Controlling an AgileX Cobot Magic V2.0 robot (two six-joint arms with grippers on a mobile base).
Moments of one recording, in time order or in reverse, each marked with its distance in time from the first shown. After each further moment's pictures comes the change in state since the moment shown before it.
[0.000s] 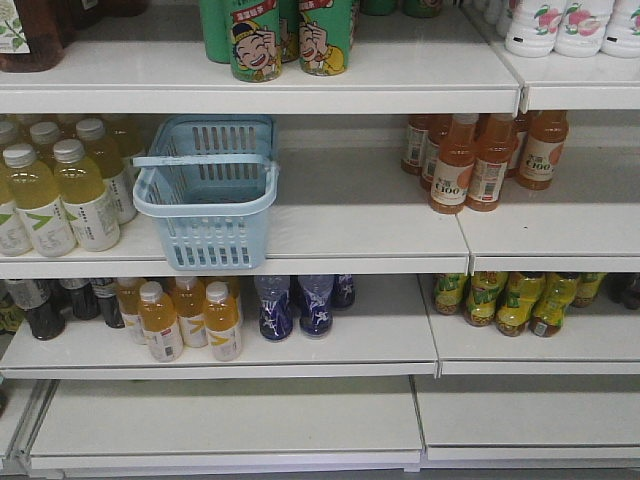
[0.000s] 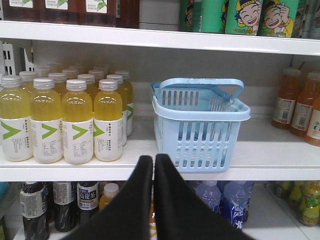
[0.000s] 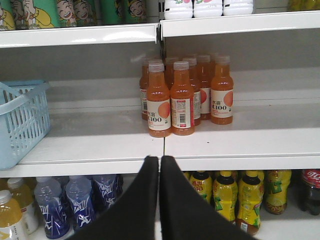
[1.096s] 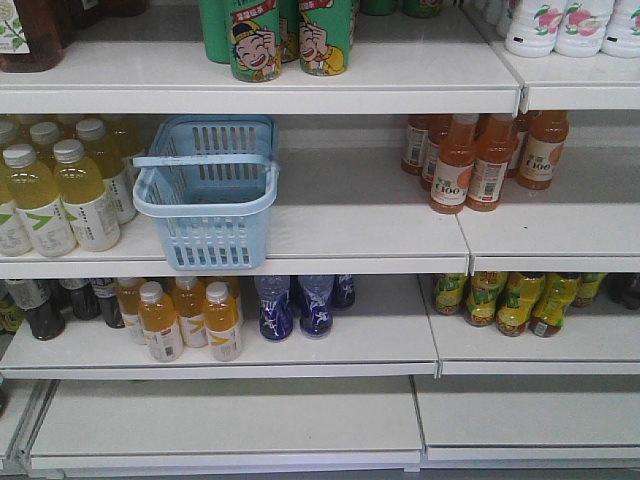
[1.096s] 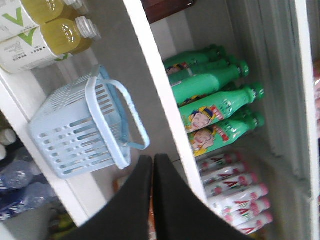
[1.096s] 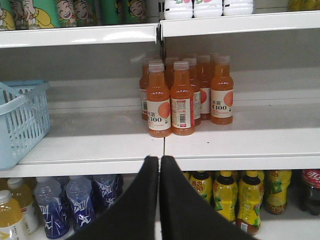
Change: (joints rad) left arm 0.000 0.000 0.000 -0.628 -0.068 -0.546; right arm 0.000 0.000 0.000 0.000 0.000 0.000
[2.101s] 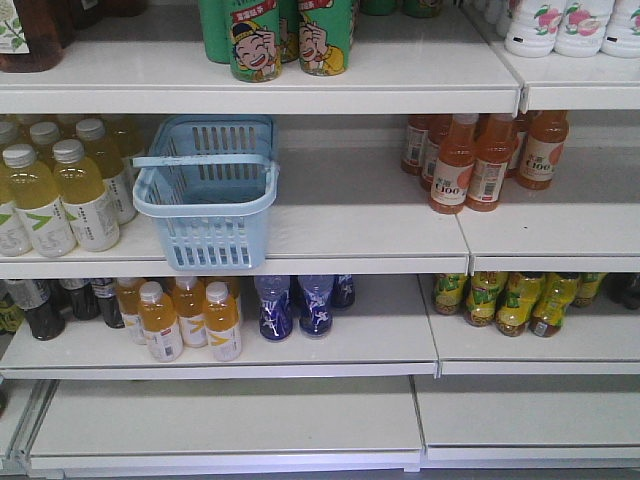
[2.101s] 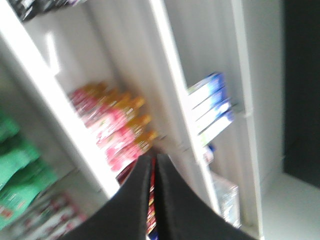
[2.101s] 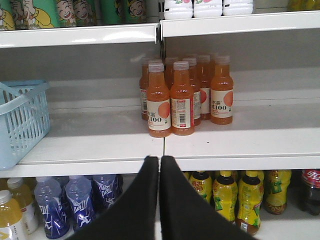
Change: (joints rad) left arm 0.000 0.715 -0.688 0.792 -0.559 -0.767; right arm 0.000 0.000 0.000 0.000 0.000 0.000
